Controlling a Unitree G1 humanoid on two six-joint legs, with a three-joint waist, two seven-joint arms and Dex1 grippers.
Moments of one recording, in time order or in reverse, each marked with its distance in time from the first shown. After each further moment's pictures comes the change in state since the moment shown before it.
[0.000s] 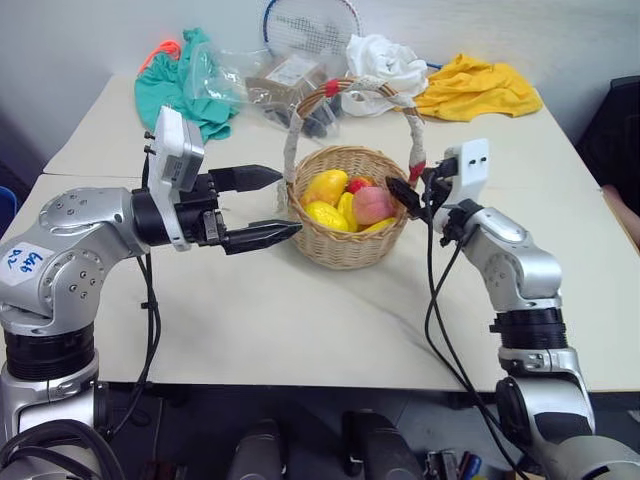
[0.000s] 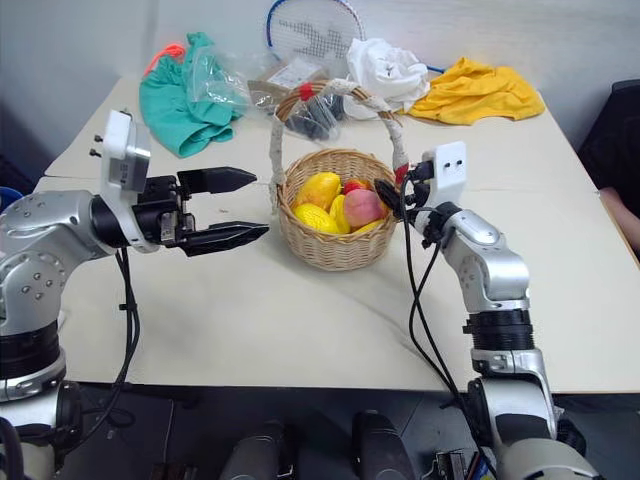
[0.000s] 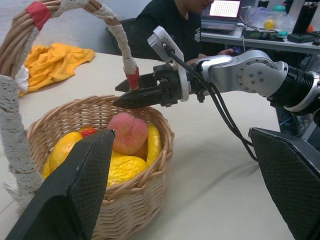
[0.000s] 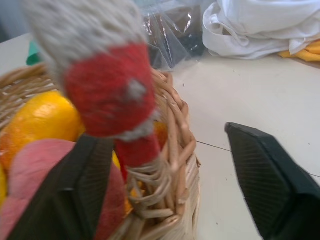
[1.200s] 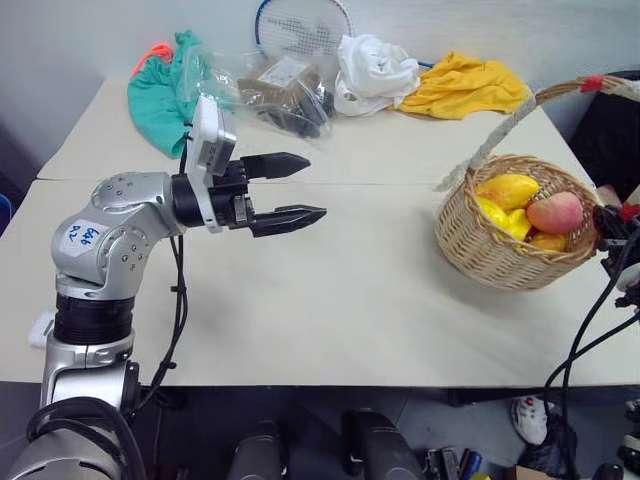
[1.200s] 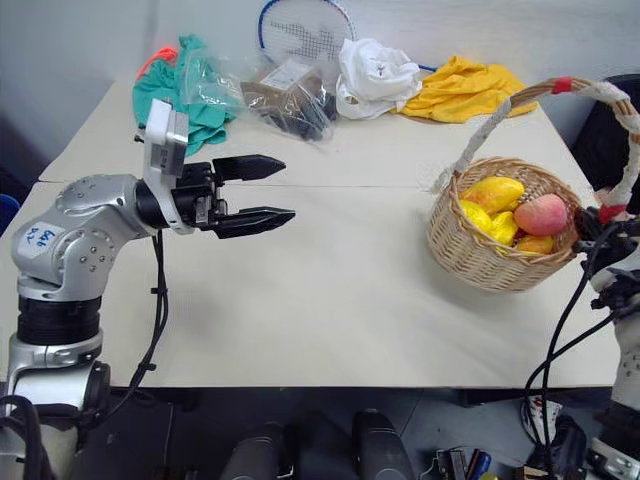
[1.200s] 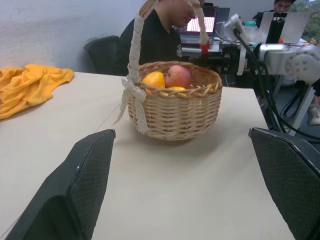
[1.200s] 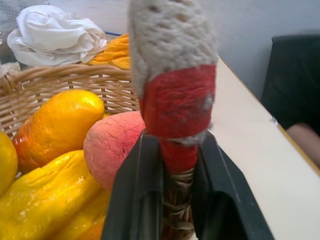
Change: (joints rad) left arm -0.130 -0.103 -0.141 0.233 0.071 -0.171 -0.098; right arm 0.517 -0.231 -0.589 -0.220 0.112 -0.062 0.064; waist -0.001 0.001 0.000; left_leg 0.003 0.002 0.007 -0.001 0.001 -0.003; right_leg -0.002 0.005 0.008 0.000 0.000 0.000
